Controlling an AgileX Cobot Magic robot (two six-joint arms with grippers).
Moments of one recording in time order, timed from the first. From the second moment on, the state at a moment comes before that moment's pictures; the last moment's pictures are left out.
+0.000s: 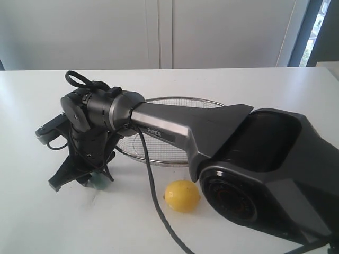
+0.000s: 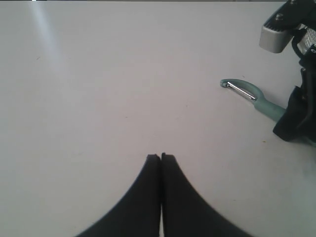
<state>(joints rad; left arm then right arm) -0.02 0.01 0.03 -0.03 0.39 0.00 0.92 2.47 -2.12 0.01 0.99 -0.02</state>
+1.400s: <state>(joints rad) -0.02 0.01 0.03 -0.03 0.39 0.00 0.92 2.18 -2.19 -0.01 1.19 -0.04</state>
